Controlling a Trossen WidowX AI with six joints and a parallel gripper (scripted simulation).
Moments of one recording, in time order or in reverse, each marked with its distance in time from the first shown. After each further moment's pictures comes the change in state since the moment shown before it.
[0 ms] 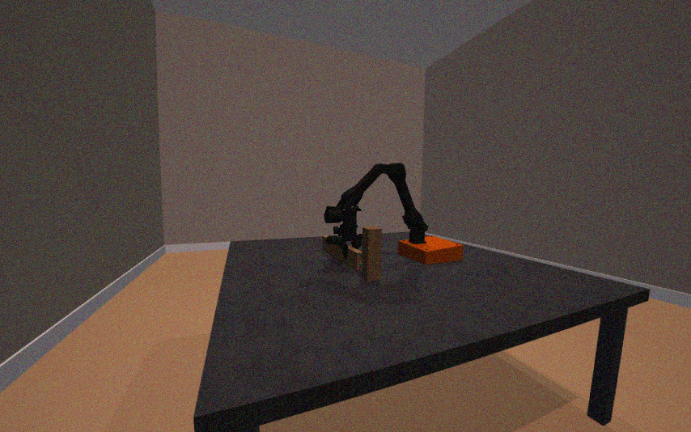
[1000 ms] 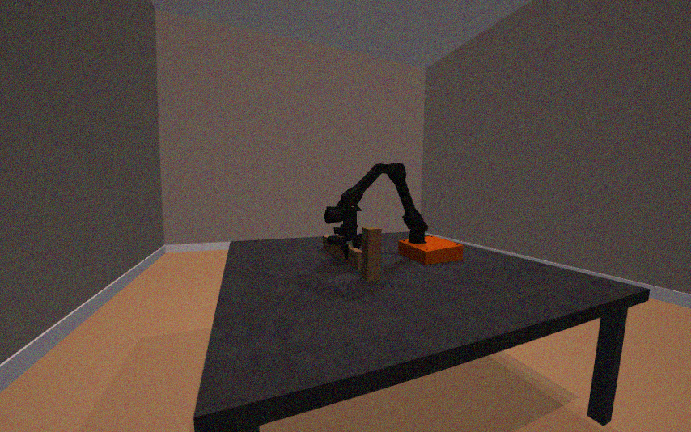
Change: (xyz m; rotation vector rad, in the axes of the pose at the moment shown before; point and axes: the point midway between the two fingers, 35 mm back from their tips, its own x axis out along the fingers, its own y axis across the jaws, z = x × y) arm -0.001 -0.003 0.000 -0.002 0.000 -0.014
